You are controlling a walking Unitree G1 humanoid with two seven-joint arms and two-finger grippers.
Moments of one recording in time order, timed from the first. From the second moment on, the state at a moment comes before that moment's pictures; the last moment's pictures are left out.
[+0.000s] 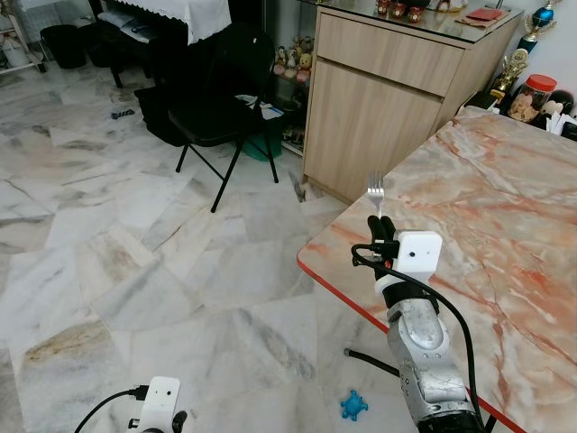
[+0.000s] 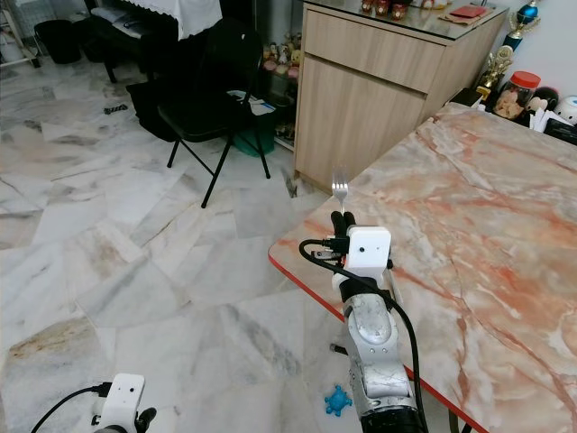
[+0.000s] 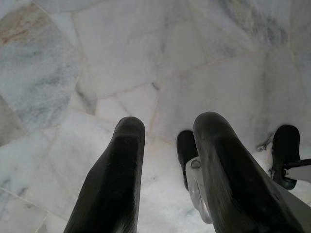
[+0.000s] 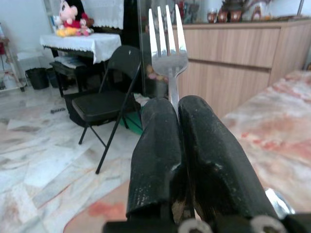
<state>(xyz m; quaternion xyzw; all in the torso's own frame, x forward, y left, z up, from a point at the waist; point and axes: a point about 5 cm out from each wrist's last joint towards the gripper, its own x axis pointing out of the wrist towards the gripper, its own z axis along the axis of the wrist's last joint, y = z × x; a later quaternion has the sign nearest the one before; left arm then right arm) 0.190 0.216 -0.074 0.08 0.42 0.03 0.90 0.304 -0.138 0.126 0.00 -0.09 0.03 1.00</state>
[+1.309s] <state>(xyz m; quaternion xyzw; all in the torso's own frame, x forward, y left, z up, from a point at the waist) 0.194 0.216 -0.072 0.12 0.42 0.00 0.90 0.310 -0.144 0.145 0.01 -0.14 0.01 0.99</state>
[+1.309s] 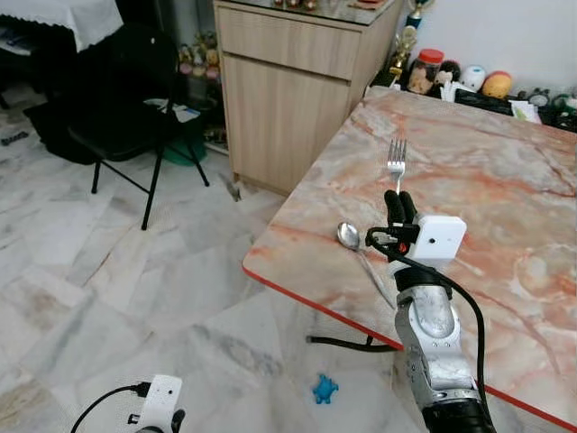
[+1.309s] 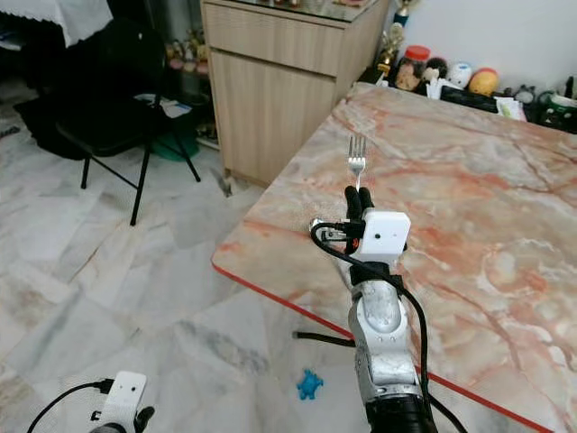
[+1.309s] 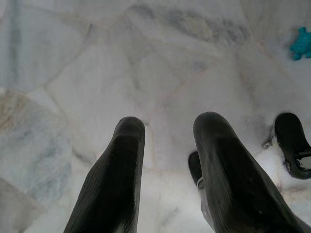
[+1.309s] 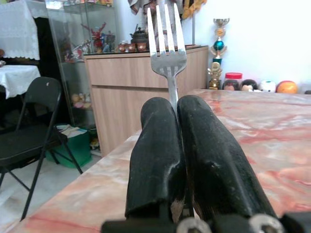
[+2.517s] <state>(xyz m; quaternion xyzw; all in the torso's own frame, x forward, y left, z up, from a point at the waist) 0.188 0.215 -0.075 0.13 0.42 0.00 0.90 0.311 -0.134 0.151 0.01 -0.16 0.03 0.99</state>
